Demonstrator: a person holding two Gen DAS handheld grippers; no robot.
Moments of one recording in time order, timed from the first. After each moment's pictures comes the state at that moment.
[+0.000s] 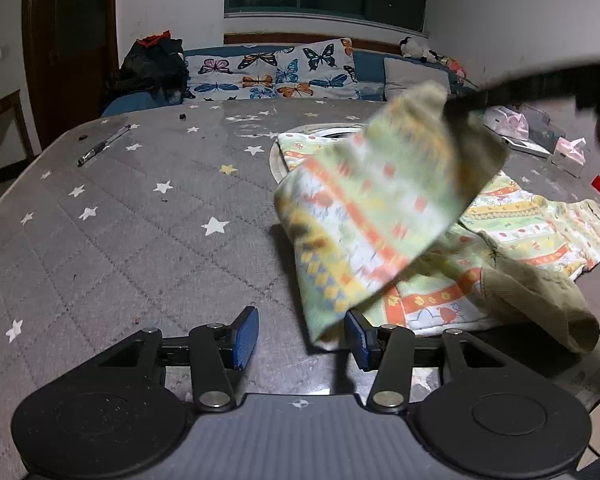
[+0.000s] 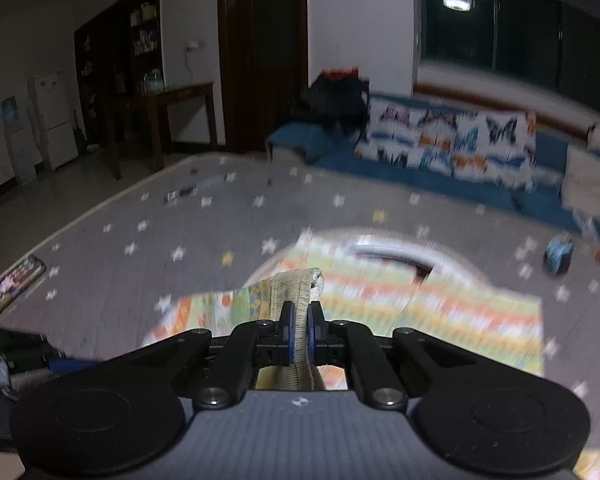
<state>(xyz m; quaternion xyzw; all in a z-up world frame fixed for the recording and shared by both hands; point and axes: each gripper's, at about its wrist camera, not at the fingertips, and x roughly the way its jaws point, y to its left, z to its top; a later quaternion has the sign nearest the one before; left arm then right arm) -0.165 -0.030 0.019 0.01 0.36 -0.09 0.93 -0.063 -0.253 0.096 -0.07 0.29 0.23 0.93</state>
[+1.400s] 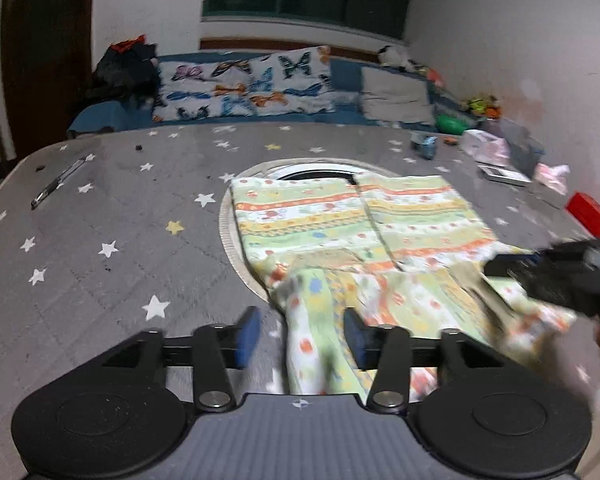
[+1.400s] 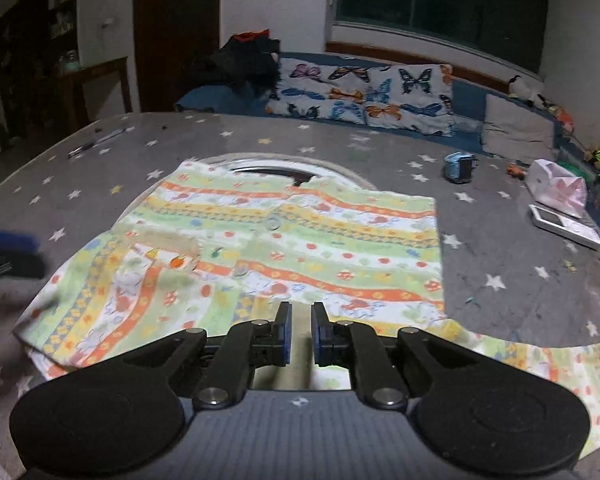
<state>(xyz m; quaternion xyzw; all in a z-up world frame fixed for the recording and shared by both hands) -0.105 -0.067 0.046 -0.01 0.36 -0.13 0.92 -0.082 -0.326 0.035 -0.06 0.35 0.10 0.93</state>
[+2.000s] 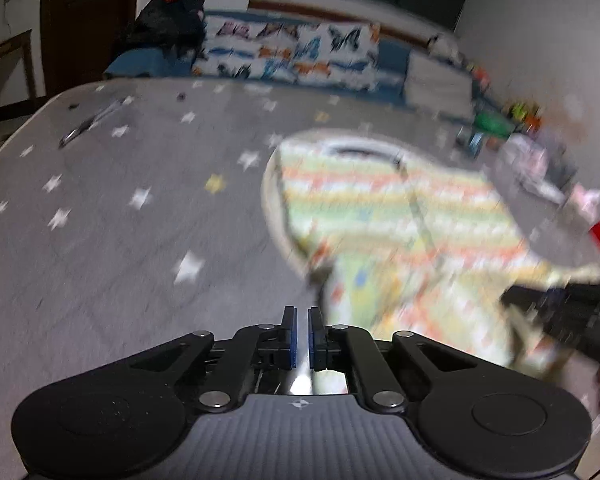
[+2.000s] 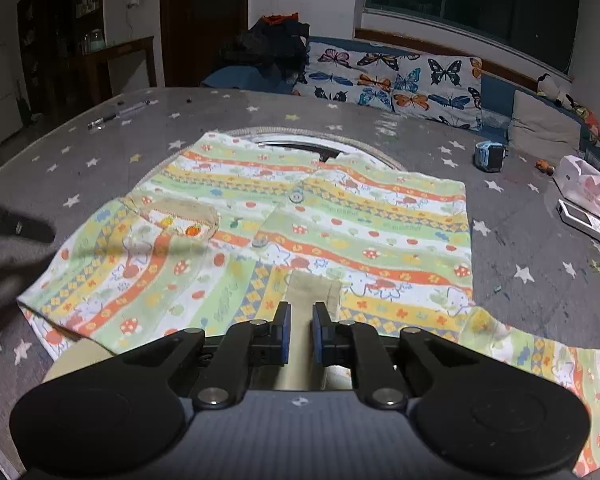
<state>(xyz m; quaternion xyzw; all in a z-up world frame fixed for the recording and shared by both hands) -0.092 -0.043 0.049 -0.07 0.40 -0.09 0.91 -0.078 -0.324 0.019 -0.07 0.37 0.14 0.92</state>
